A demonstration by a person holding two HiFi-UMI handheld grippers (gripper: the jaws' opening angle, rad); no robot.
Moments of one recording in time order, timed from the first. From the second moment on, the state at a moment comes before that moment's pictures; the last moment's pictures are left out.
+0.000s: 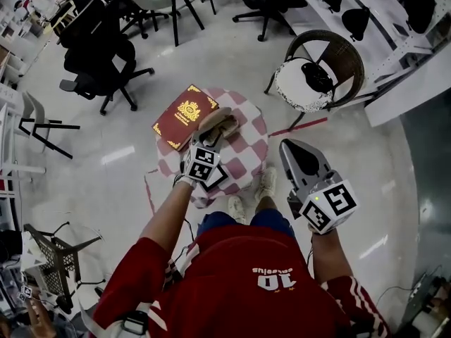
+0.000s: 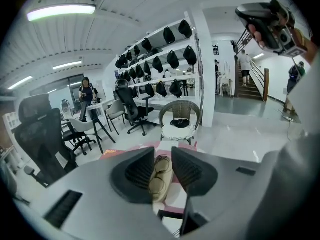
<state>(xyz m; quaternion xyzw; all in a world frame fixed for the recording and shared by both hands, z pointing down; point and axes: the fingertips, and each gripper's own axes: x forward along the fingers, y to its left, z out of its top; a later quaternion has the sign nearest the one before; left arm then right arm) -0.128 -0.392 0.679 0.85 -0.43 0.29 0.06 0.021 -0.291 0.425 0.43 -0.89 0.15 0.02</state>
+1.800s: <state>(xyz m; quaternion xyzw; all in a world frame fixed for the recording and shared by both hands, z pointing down) -0.129 -0.479 0.845 0.72 -0.45 0.51 0.11 0.072 -0.413 0.477 0.33 -0.91 0.25 0.03</state>
